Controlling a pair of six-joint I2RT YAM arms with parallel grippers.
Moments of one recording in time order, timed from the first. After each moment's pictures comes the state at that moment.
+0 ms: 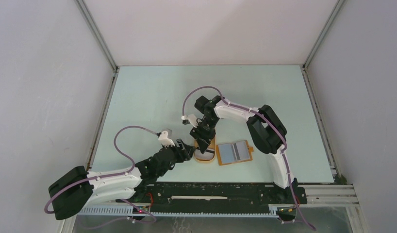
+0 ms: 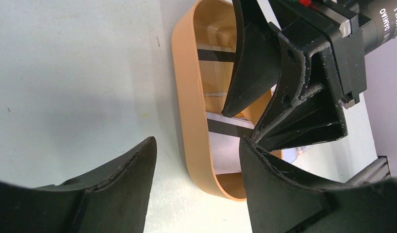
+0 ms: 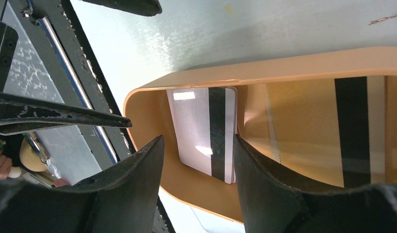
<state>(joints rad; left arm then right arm) -0.98 0.93 0.11 0.41 -0.43 -0.91 0.77 2.14 1.62 -0.97 -0.64 -0.36</state>
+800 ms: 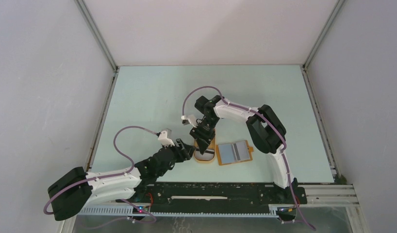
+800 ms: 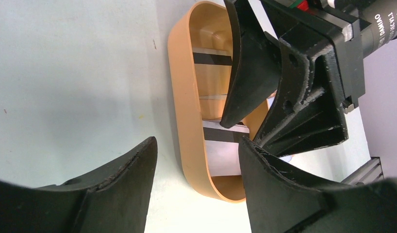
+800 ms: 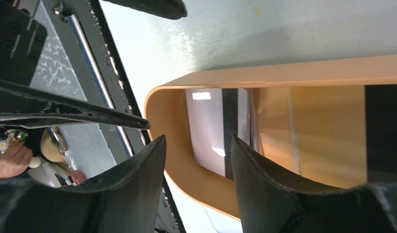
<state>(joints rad) -0.98 0.92 0.11 0.41 -0.43 -0.92 0.77 2.15 1.63 -1.01 -0.72 -0.37</state>
